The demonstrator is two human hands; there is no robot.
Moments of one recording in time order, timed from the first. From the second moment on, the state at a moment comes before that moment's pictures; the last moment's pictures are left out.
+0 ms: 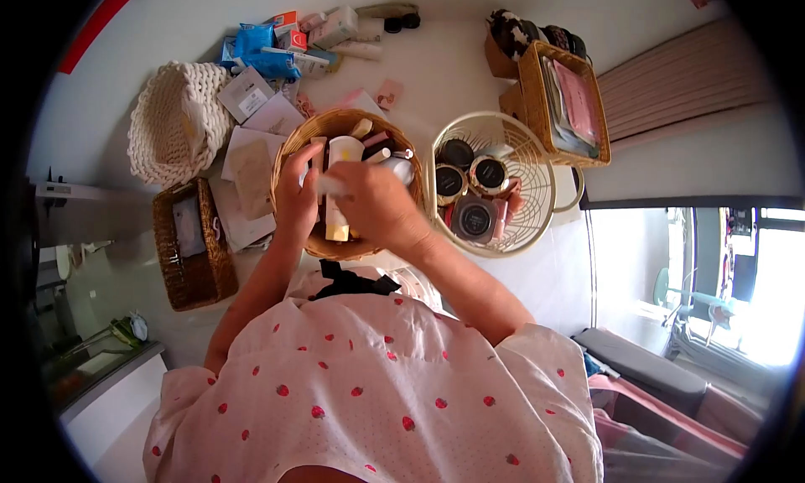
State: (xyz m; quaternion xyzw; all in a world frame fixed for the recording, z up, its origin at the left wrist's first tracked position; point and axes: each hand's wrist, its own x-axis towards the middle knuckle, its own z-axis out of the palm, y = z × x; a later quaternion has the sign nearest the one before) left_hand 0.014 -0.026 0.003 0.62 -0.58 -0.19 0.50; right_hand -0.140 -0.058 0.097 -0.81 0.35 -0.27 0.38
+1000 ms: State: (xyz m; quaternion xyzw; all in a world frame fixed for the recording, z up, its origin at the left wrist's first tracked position) left_hand 0.077 -0.226 -0.073 0.78 -0.54 -0.32 0.01; right_hand -0.116 -0.305 -0.074 -0.71 0.44 0.26 0.49
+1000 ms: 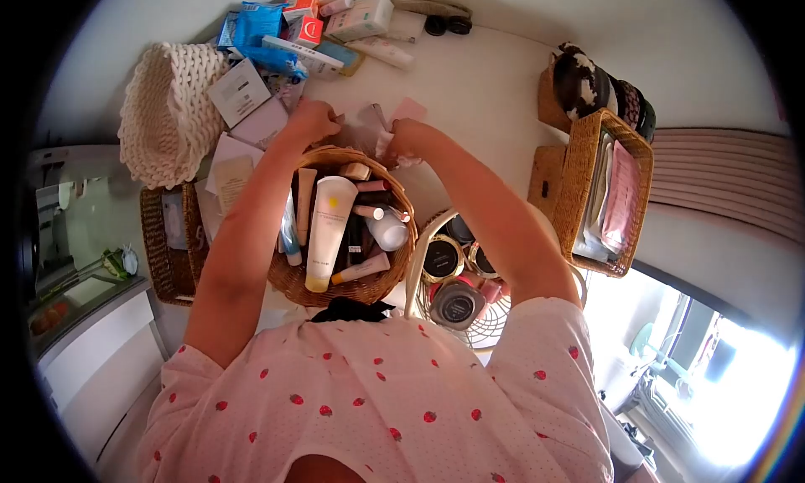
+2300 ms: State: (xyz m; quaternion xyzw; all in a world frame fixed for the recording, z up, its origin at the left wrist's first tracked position) left_hand 0.029 -0.130 0.013 0.53 -0.19 -0.50 0.66; right_hand -0.117 -0.249 0.037 -0.72 0.49 -0.08 0.49
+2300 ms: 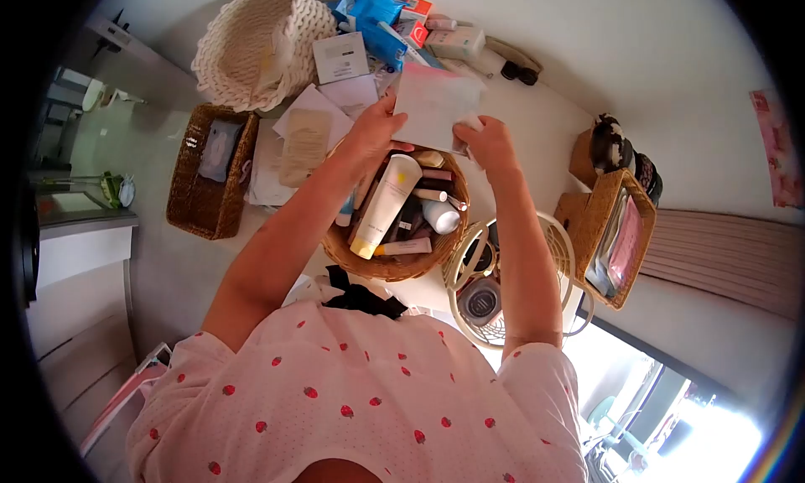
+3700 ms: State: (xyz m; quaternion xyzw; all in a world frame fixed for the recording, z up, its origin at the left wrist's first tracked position) left_hand 0.067 -0.035 0.042 0.44 -0.11 -0.56 0.69; right_hand -0.028 -0.119 0.104 -0.86 0.31 -0.22 0.33
